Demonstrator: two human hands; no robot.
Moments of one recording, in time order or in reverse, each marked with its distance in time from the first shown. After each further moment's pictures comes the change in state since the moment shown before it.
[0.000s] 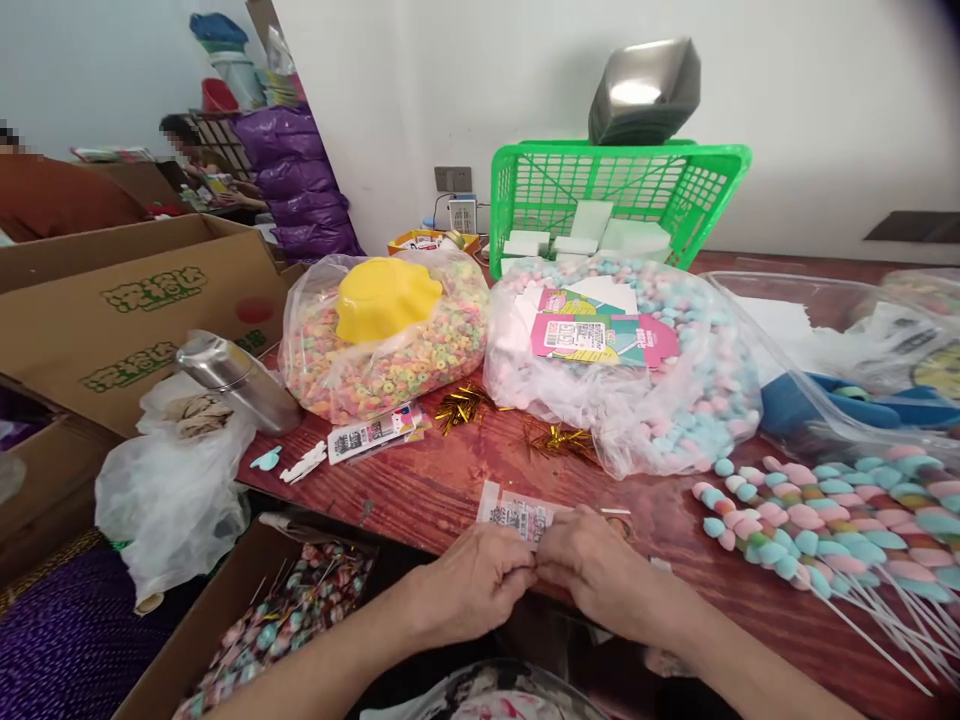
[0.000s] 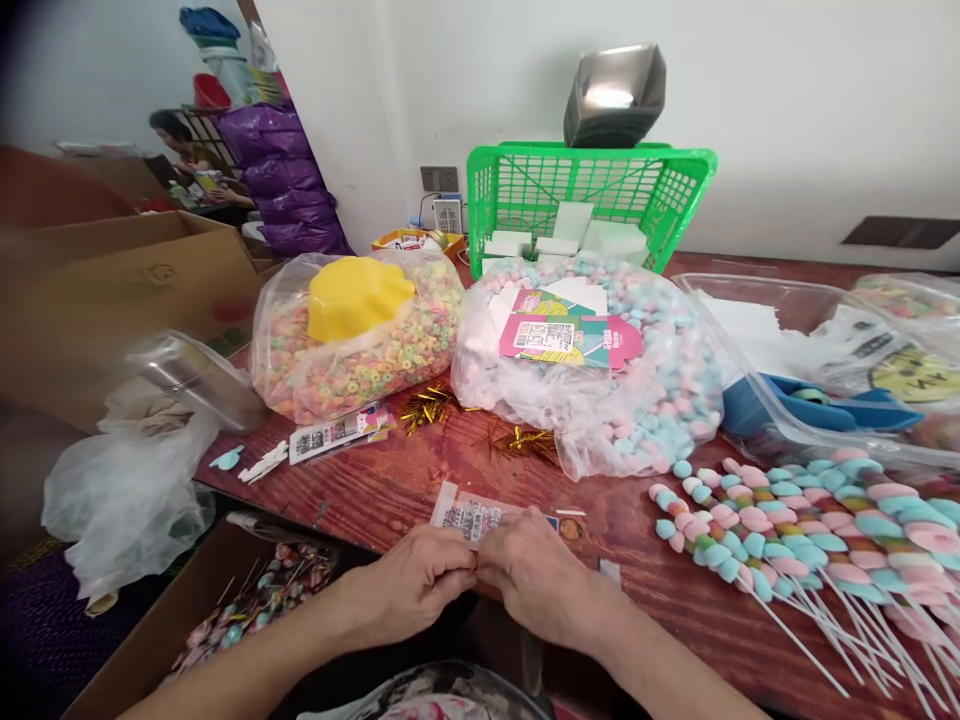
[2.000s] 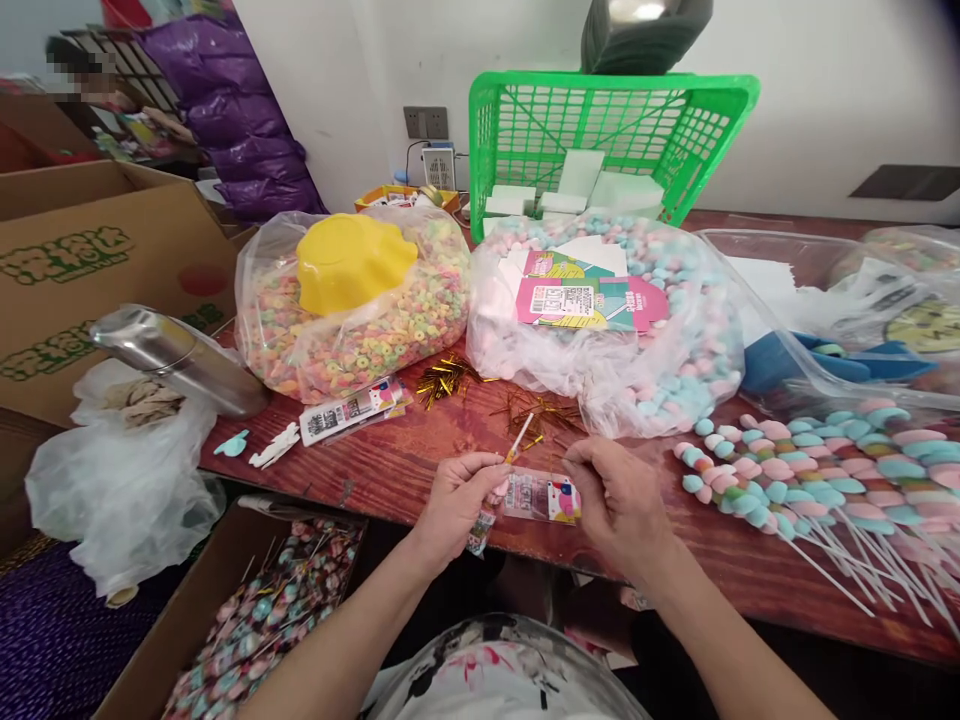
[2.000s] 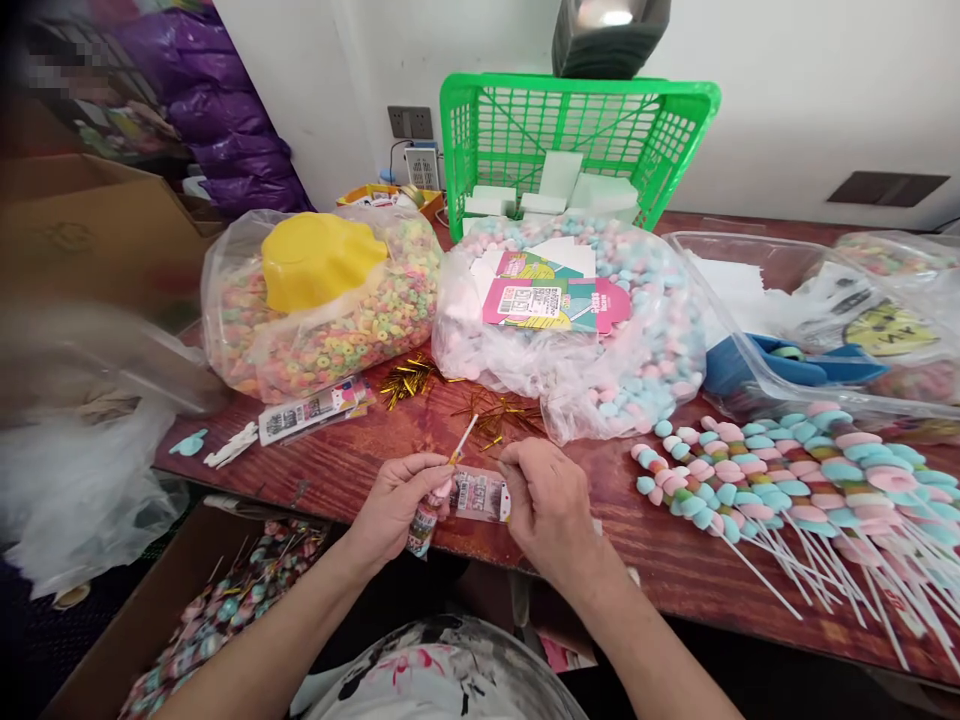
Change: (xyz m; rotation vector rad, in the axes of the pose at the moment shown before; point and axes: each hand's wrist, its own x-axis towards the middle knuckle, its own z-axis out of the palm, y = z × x) left_hand 0.034 -0.007 0.013 -0.972 0.517 -0.340; right_hand 0.003 0.008 -0.010 -0.094 0.481 0.228
